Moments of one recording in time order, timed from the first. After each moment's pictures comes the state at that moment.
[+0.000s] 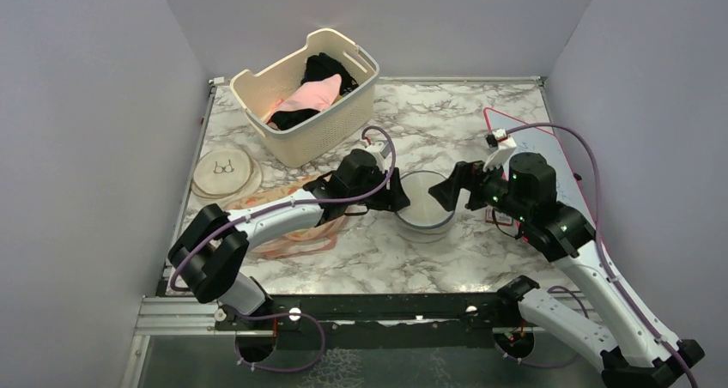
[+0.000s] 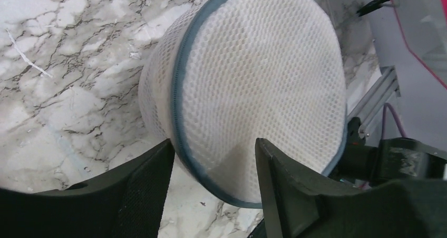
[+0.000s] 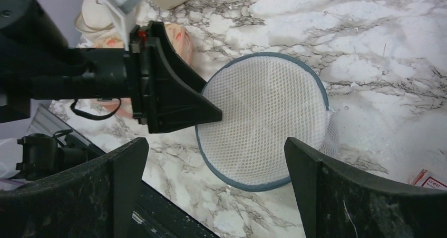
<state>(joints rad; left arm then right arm) -0.82 1.49 0.91 0.02 0.19 -0.66 0.50 0.79 0.90 -0.55 -0.15 0.39</state>
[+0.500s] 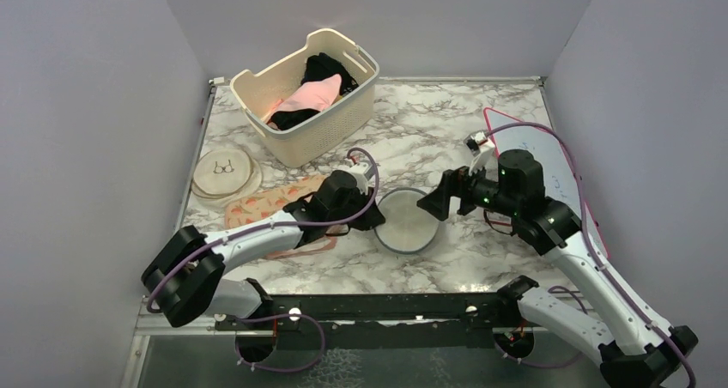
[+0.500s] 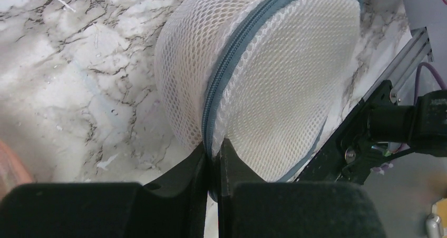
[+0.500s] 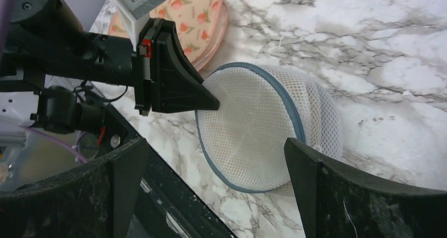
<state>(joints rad) -0.82 1.36 0.69 0.06 0.19 -0.59 0.50 0.81 0.88 -0.51 -0.33 0.33</state>
